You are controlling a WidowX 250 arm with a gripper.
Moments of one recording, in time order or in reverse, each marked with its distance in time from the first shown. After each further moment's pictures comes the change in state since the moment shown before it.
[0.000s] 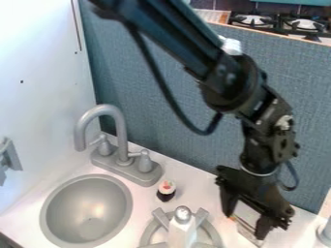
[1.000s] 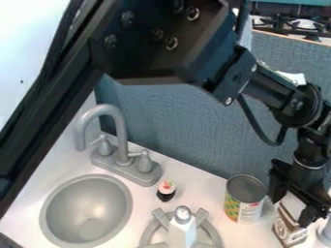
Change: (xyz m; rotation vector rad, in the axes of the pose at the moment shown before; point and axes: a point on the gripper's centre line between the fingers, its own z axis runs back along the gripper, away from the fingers) arm 0.099 -0.029 -0.055 -0.017 0.025 -0.248
